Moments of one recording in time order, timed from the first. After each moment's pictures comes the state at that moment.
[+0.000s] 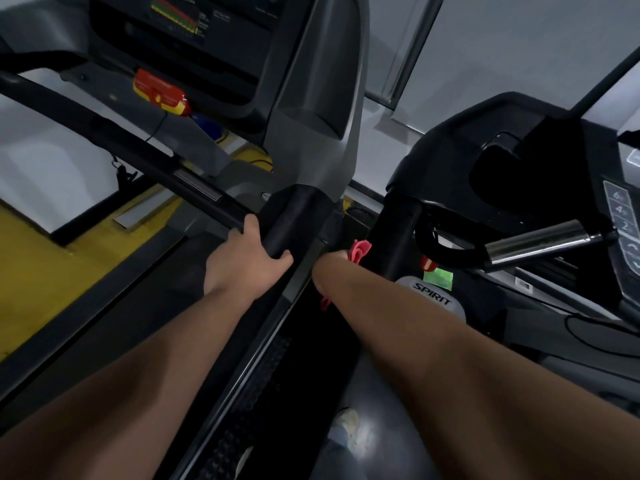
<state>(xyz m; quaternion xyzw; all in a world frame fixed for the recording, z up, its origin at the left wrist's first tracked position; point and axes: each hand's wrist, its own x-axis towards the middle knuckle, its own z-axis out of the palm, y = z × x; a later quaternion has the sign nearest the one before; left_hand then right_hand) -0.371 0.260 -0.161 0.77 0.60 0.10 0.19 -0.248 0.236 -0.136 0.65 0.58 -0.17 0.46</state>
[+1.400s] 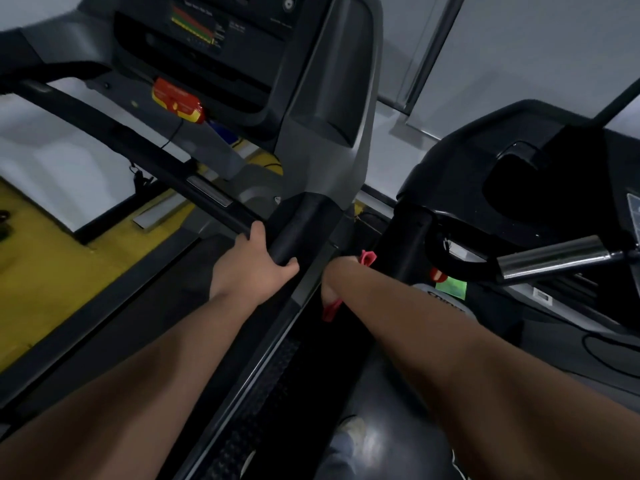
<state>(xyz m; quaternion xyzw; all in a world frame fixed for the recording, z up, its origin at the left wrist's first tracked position) -0.370 0.263 -0.159 0.77 0.60 0.09 0.20 -0.239 0.237 -0.115 0.55 0.63 -0.25 0.49</state>
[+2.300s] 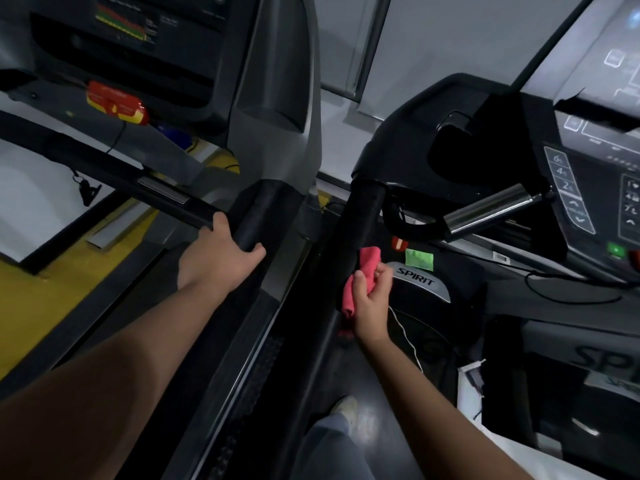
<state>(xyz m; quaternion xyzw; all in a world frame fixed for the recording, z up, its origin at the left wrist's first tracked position) -0.369 0.260 -0.159 0.77 0.60 0.08 0.20 -0.210 0.110 -0.210 0.72 0.29 -0.19 -0.60</state>
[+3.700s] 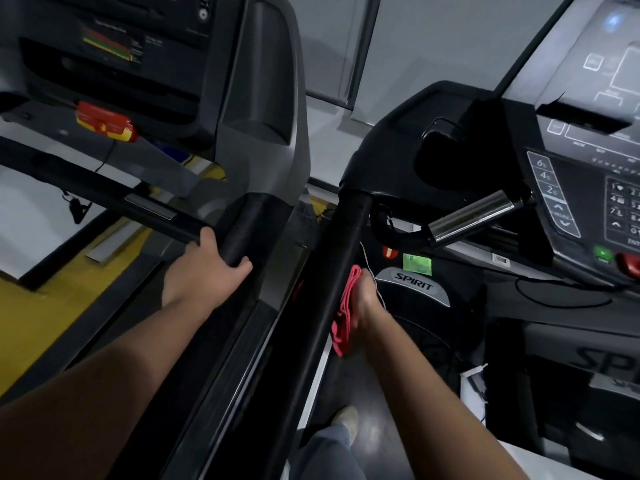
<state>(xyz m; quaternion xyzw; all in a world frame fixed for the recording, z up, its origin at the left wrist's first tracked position) -0.367 0.258 -0.157 0.78 0.60 0.06 0.16 -0.176 0.144 -0.197 0.59 -0.08 -0.53 -0.60</state>
